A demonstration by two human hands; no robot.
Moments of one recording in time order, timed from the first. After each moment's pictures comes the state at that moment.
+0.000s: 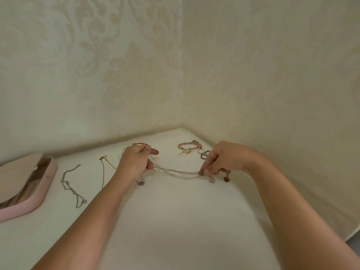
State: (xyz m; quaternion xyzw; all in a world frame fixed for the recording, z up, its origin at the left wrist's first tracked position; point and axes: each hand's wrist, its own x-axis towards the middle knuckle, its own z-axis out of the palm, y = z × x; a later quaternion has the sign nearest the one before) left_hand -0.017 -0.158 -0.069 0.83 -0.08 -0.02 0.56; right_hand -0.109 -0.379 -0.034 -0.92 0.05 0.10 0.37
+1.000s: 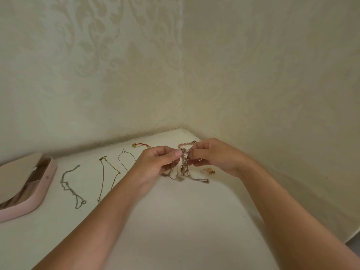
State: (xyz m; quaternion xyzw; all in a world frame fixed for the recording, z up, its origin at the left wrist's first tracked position) left_hand -0.047 -0.177 -0.068 0.62 -0.20 -0.19 0.73; right_hand -0.098 -0.359 -0.043 -0.82 -0.02 0.04 0.57
